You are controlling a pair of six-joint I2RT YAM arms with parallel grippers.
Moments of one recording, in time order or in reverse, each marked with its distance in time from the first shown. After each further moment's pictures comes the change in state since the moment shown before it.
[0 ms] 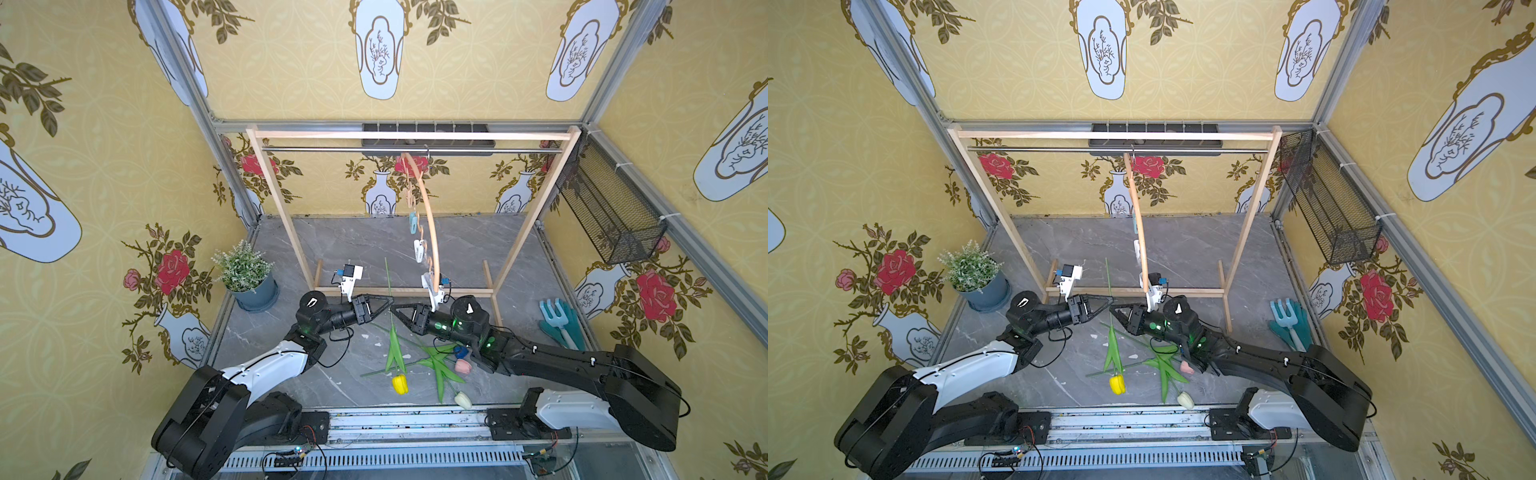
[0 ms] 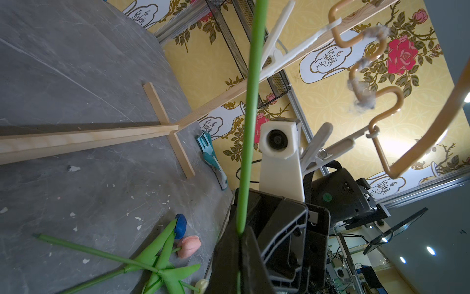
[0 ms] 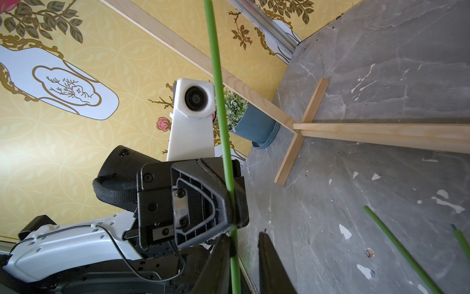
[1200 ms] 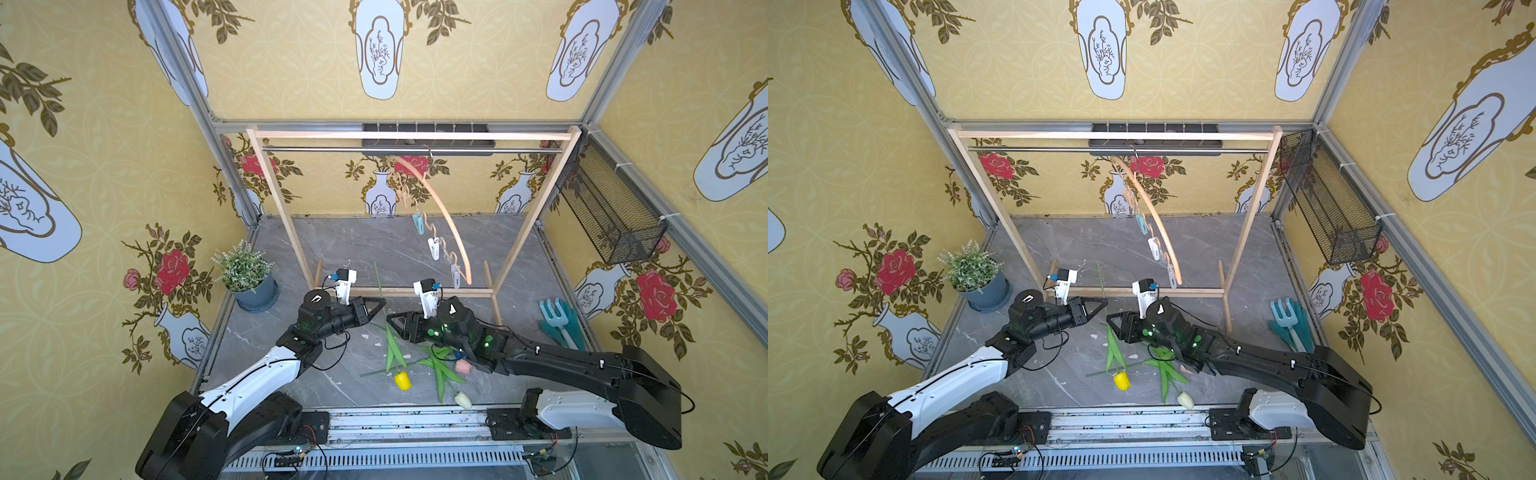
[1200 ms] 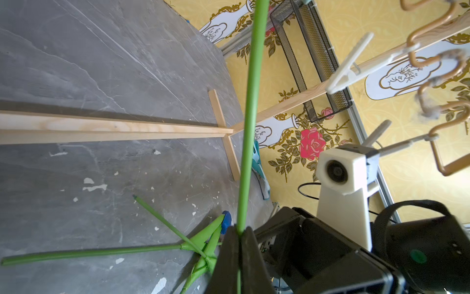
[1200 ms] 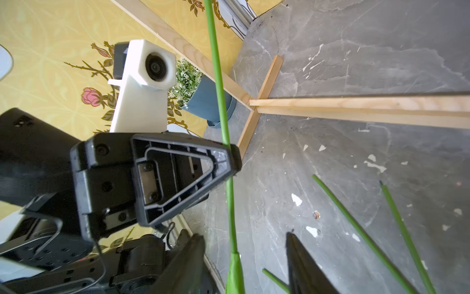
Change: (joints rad) left arm -0.006 -0.131 0.031 -0.413 -0.194 0.153; right arm 0.091 -0.040 0.071 -0.345 0.151 -0.095
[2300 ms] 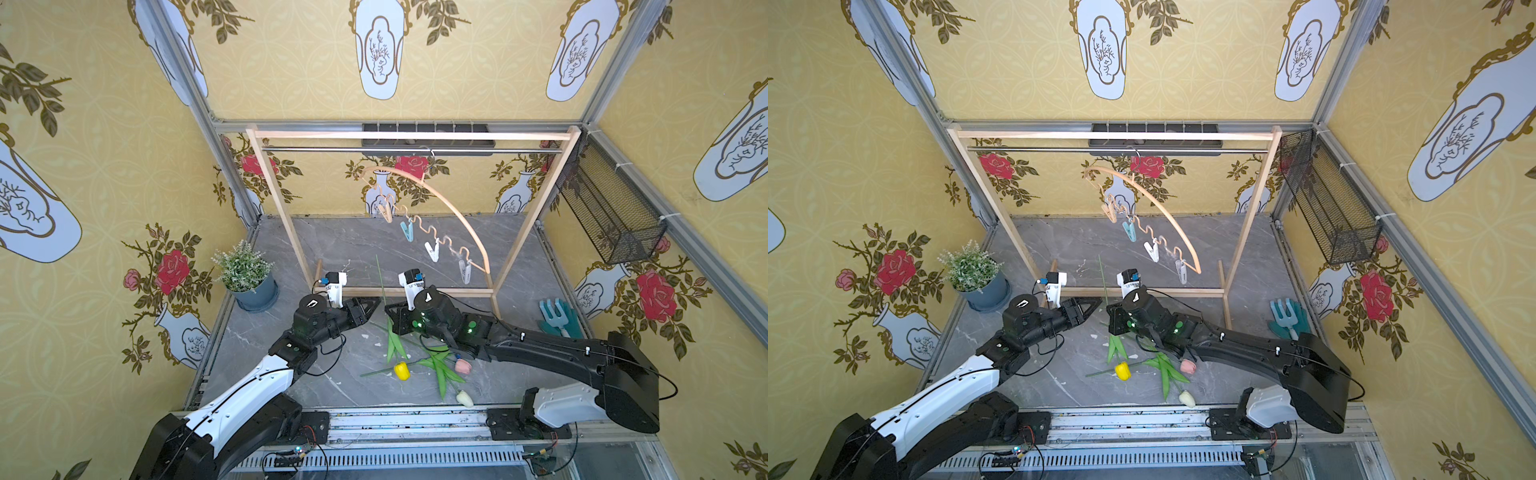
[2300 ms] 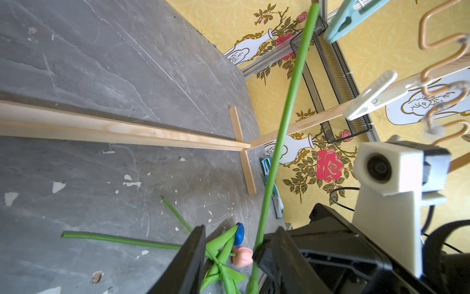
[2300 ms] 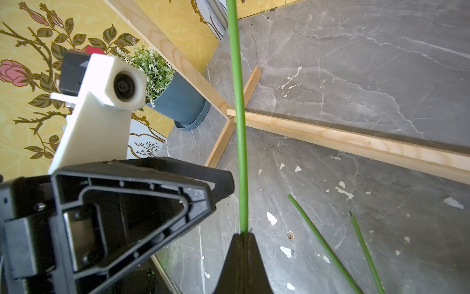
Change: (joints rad) left arm -0.014 -0.130 -0.013 -0.154 -0.176 -0.008; right arm 0.037 0.156 0.275 -0.275 0.160 -0.145
